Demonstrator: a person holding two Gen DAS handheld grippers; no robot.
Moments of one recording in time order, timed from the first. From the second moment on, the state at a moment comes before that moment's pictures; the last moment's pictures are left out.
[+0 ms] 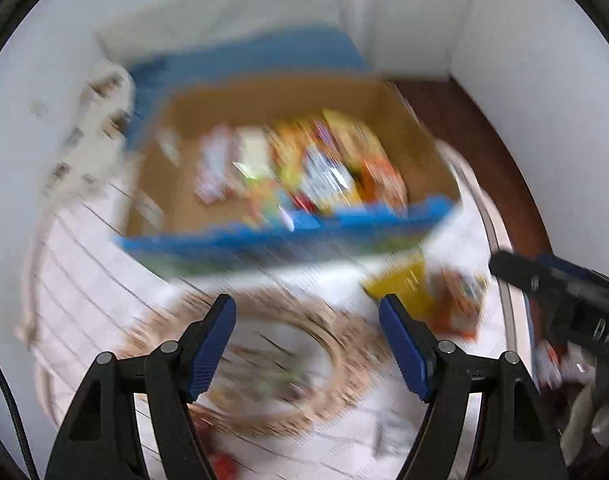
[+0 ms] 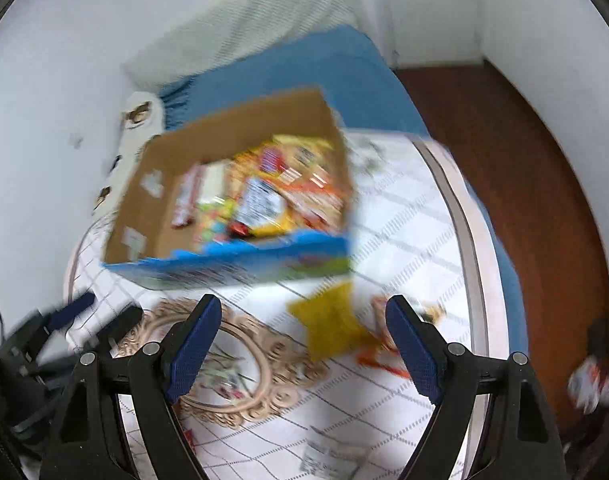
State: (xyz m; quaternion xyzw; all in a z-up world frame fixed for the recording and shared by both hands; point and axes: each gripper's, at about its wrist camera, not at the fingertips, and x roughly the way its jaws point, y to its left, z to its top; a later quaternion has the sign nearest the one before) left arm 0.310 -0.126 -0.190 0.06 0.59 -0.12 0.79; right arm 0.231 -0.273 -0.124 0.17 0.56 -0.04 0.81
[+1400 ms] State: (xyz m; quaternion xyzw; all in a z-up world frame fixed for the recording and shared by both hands) left arm 0.282 -0.085 -0.364 -0.04 0.73 -0.07 0.68; right arm 0.205 -0.227 -0.326 0.15 0.71 -0.01 0.69
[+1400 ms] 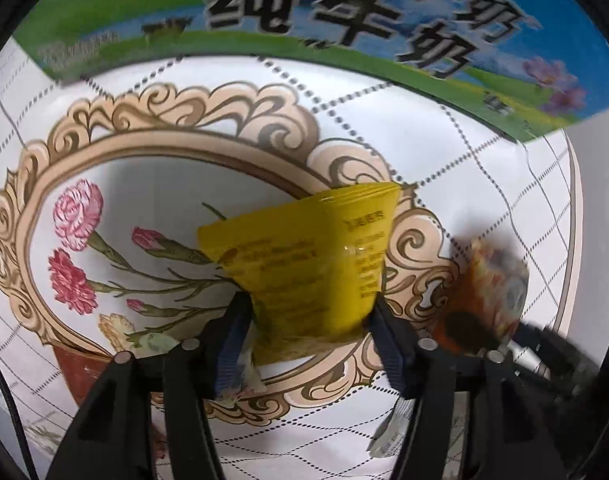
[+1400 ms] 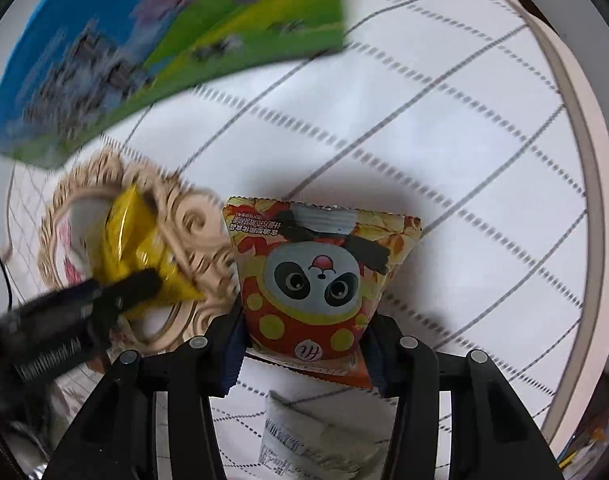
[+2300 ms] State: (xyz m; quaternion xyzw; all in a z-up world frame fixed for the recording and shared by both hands) left arm 0.300 -0.114 -0.281 0.00 0.66 -0.10 0.74; right arm 0.192 -0.233 -0.266 0.18 0.66 0.03 0.73
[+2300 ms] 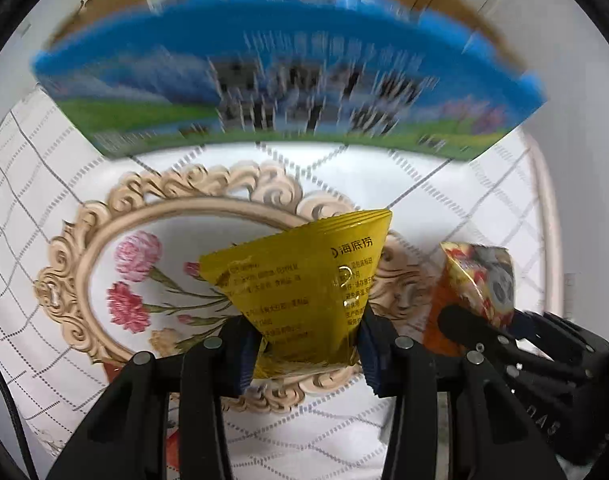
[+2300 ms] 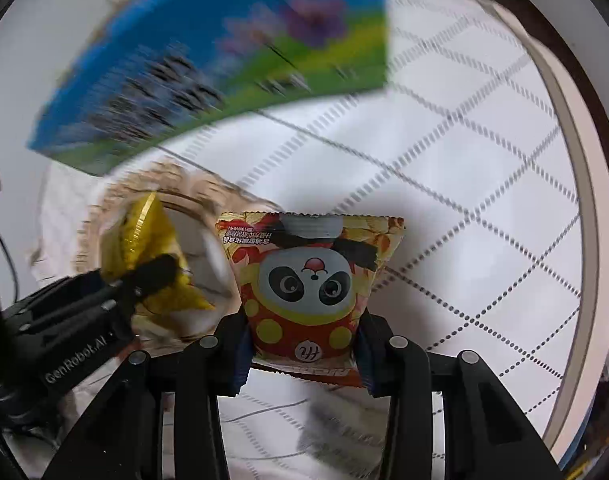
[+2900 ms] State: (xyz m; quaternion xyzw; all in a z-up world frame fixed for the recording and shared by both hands) left arm 0.471 -0.043 -0.185 0.02 0.65 -0.08 0.76; right arm 0.381 -0.200 -0.134 0.15 0.59 0.08 0.79
